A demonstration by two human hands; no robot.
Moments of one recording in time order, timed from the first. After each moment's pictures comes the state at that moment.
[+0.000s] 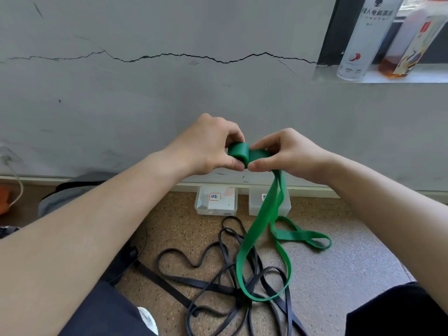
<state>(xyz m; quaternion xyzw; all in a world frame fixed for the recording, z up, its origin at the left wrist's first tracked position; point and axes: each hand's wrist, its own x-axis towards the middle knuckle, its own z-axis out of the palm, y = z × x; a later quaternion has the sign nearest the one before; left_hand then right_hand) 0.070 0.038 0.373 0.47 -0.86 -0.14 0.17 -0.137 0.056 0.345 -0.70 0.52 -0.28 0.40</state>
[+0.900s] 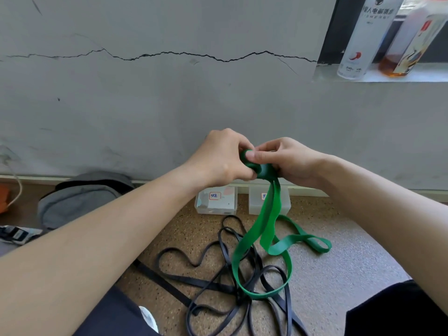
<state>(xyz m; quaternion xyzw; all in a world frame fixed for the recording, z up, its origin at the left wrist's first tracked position) 0.050 0.048 0.348 0.50 -0.81 -0.25 0.20 -0.133 0.049 0.323 -0.56 0.50 -0.32 0.58</state>
